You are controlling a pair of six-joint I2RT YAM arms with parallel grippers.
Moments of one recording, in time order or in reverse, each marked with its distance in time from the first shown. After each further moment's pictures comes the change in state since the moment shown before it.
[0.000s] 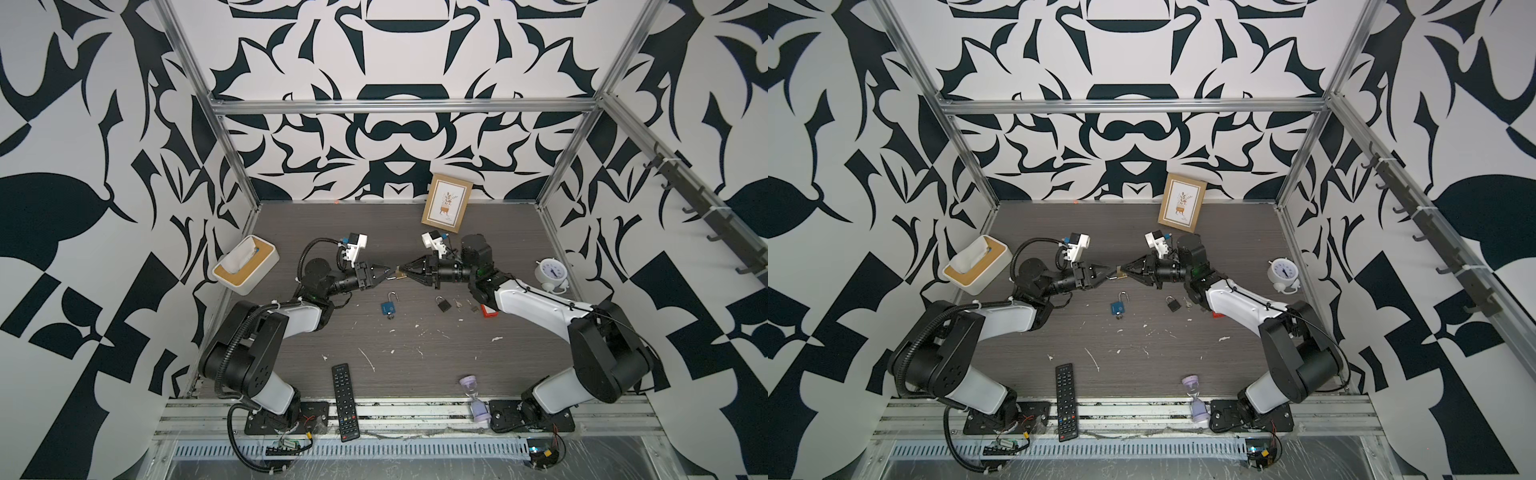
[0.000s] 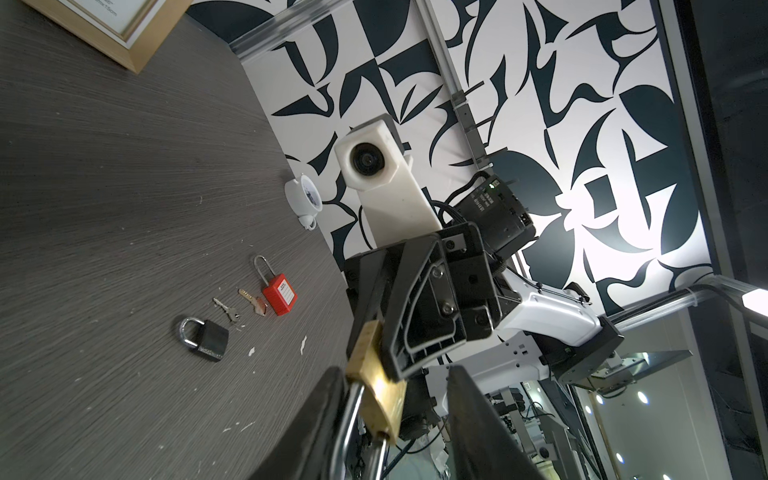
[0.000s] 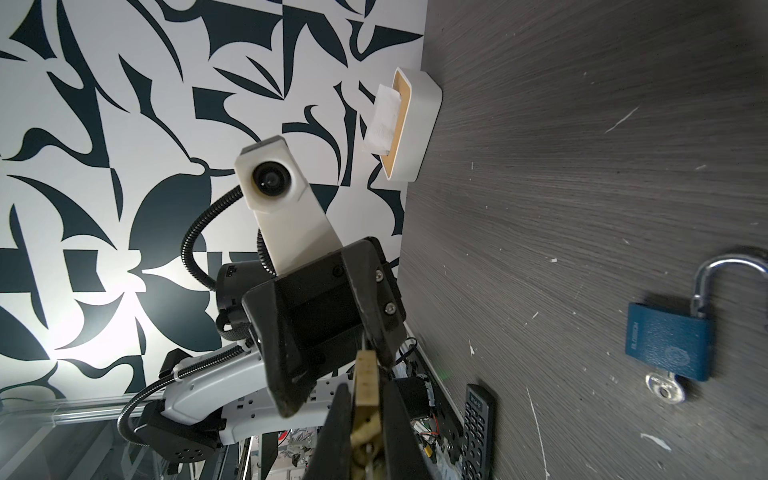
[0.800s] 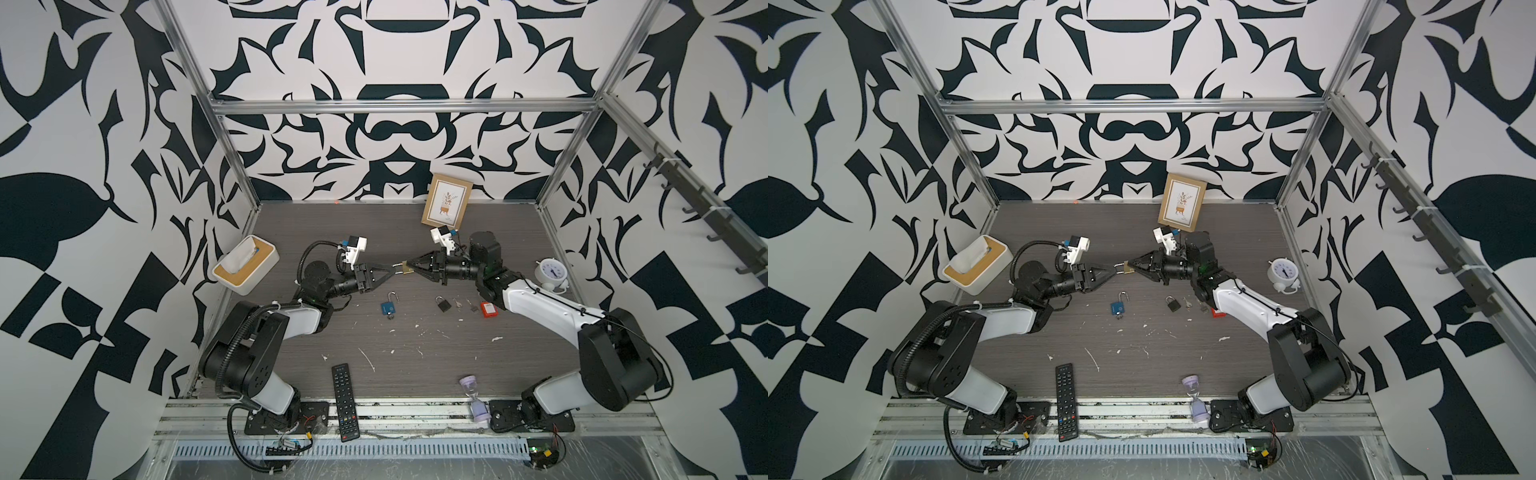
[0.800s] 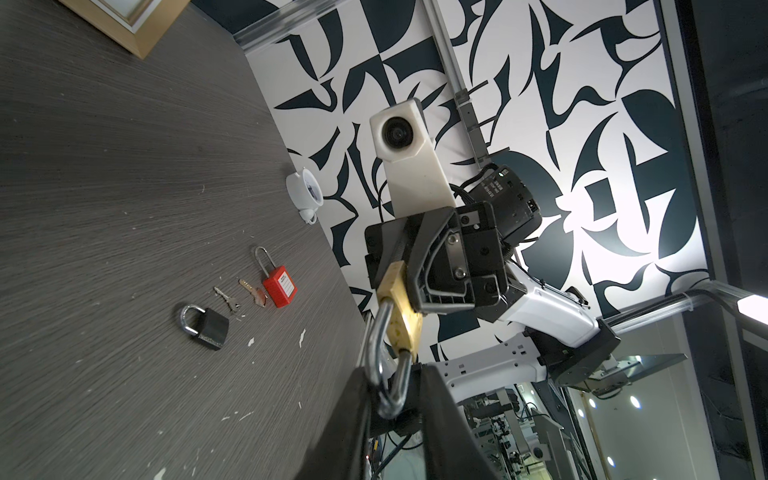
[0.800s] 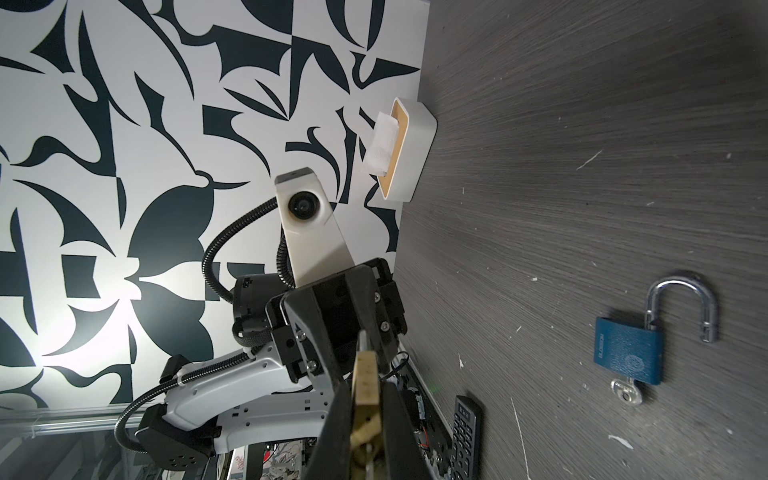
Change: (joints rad) left arm 0.000 0.000 -0.026 0.015 0.000 -0.018; right arm -0.042 -0.043 0.000 -0.048 0.008 -0.051
